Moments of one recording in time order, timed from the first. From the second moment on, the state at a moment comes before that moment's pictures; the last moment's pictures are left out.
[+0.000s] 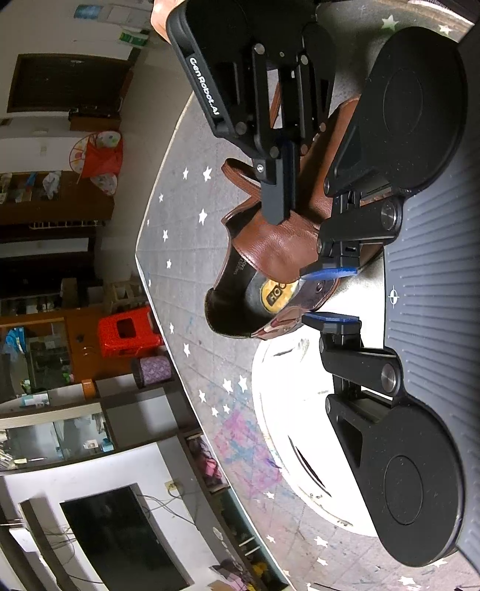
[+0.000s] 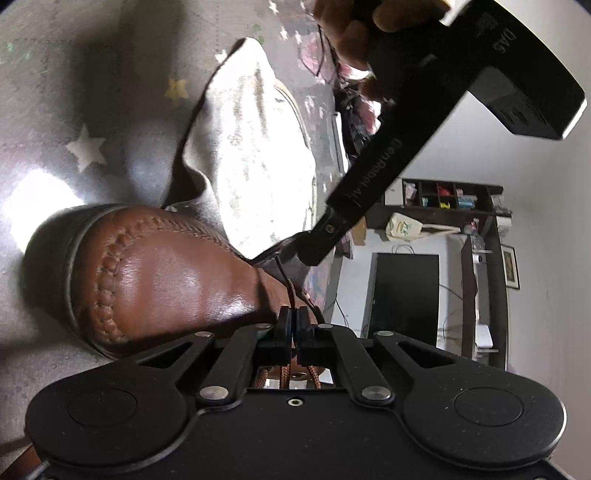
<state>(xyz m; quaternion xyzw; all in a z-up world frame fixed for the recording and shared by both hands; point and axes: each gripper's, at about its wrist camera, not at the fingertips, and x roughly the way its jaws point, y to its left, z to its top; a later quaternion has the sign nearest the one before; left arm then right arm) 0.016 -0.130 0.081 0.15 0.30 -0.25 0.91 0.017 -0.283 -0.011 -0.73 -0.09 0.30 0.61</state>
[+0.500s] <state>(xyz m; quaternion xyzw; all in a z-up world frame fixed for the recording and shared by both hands) 0.001 -0.137 0.090 0.17 0.28 -0.28 0.90 0.016 -0.274 -0.013 -0.72 -0.08 0.32 0.61</state>
